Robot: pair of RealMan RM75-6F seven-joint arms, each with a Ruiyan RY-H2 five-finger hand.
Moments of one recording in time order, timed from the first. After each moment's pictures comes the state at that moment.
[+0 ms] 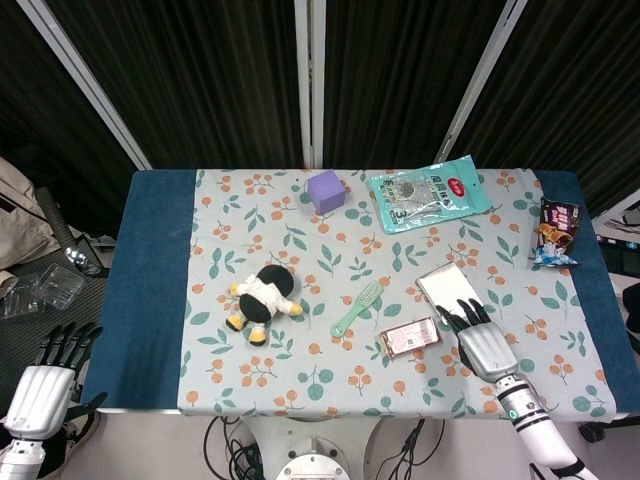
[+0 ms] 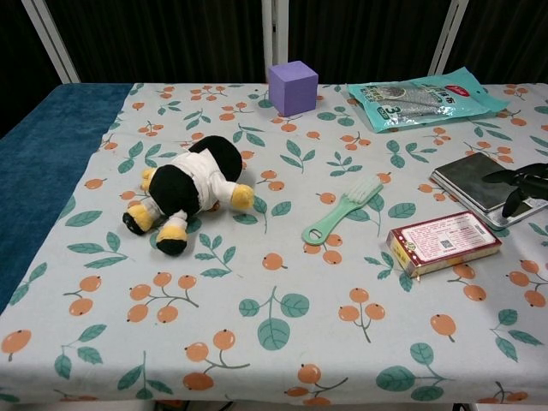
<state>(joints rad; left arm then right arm) 0.01 -1.20 0.07 -1.52 1.70 1.60 0.07 0.29 -1.38 0.00 -1.49 -1.47 1.12 -0.27</state>
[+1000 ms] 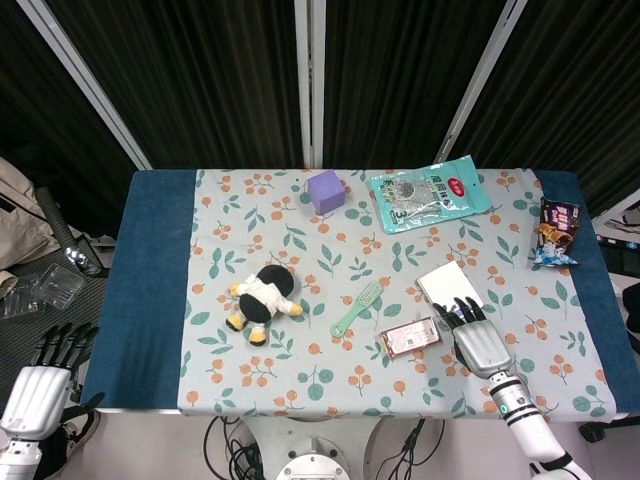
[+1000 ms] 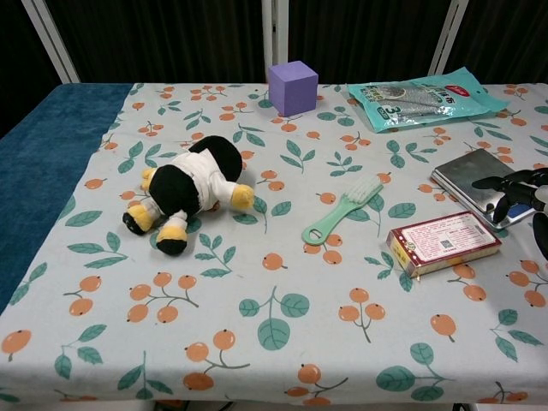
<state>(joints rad) 0.02 -1.20 0.08 -1.51 1.70 1.60 0.04 0.31 -1.43 0.00 -1.46 -1.41 1.11 -0.30</state>
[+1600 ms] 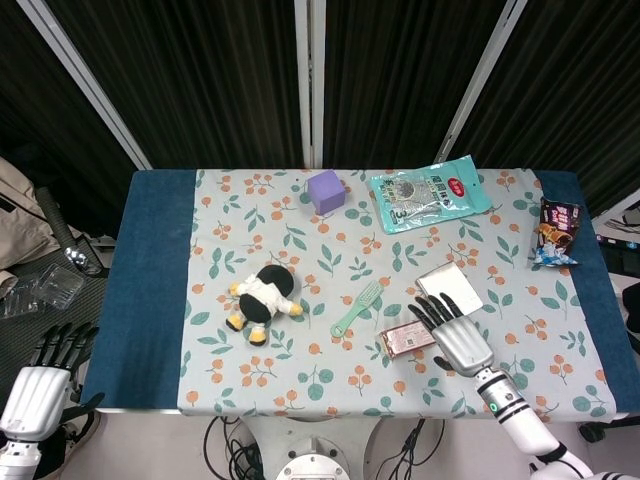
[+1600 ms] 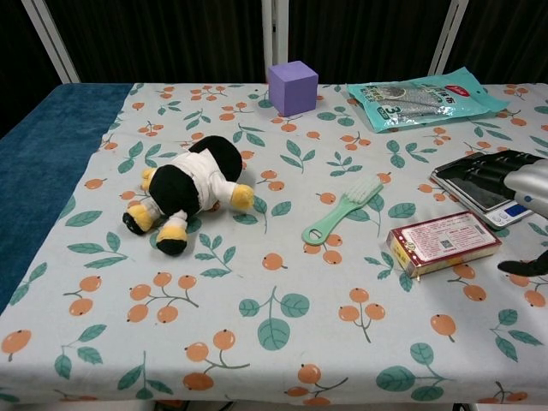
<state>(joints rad) 0.02 -1.19 0.08 -1.52 1.70 1.61 0.05 0.38 -1.40 0.00 -1.53 -1.51 1.07 -0.33</state>
